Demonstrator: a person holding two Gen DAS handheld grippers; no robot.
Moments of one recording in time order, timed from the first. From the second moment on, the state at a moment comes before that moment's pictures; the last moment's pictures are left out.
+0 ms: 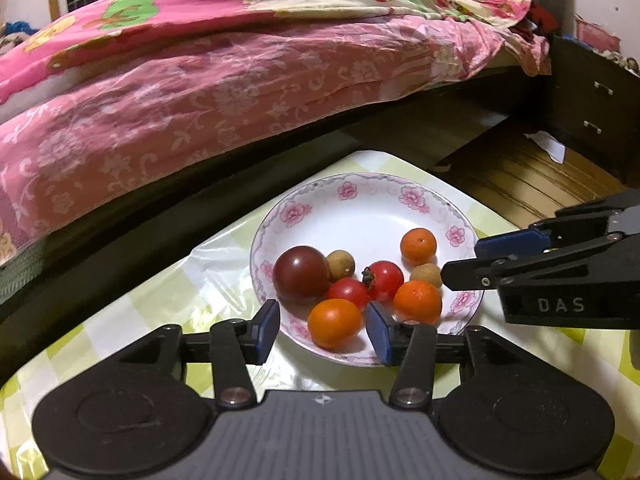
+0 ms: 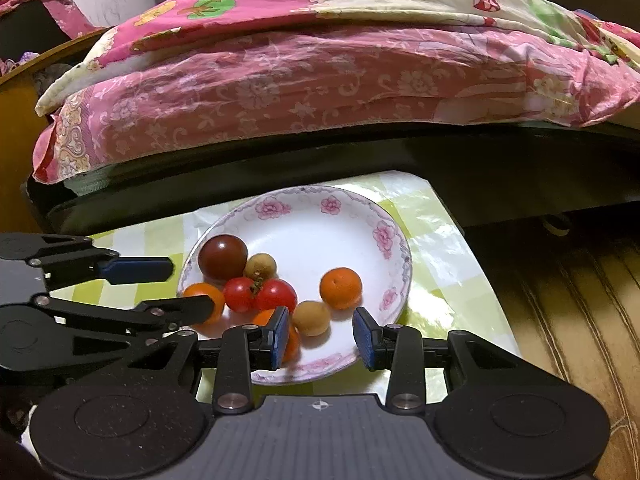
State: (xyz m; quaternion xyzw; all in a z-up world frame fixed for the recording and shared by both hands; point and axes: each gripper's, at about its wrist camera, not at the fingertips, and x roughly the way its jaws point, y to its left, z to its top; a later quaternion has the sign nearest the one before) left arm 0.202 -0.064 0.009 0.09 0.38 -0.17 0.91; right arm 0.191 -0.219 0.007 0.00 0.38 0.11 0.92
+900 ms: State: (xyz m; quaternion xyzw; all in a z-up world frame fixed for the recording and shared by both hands) left arm 0.134 -0.053 0.034 0.08 0.36 -0.10 0.92; right arm 0.117 -0.214 0.034 0.03 0.37 0.09 0.93
